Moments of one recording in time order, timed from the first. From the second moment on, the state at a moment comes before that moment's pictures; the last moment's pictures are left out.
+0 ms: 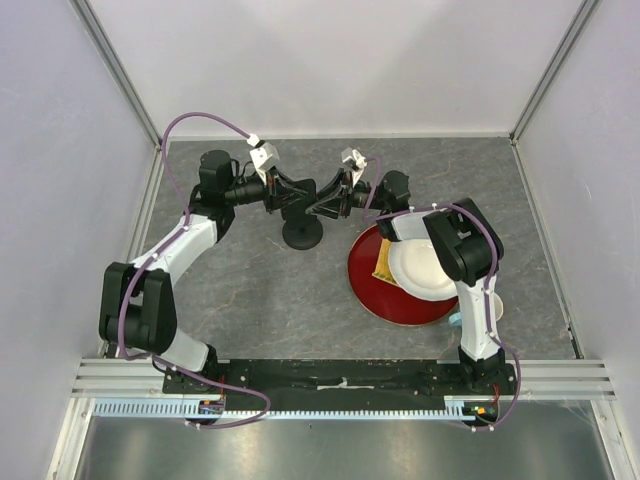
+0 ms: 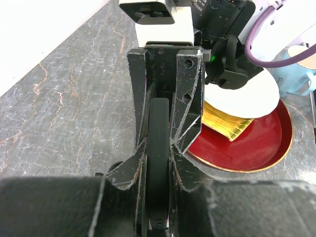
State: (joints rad) left arm -0.22 1.51 1.02 0.30 1.00 0.11; right arm 0.46 2.16 1.21 1.26 -1.06 0.54
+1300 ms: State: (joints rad) left arm -0.22 1.56 0.94 0.67 0.89 -0.05; right arm 0.54 2.02 1.00 1.23 -0.62 0.33
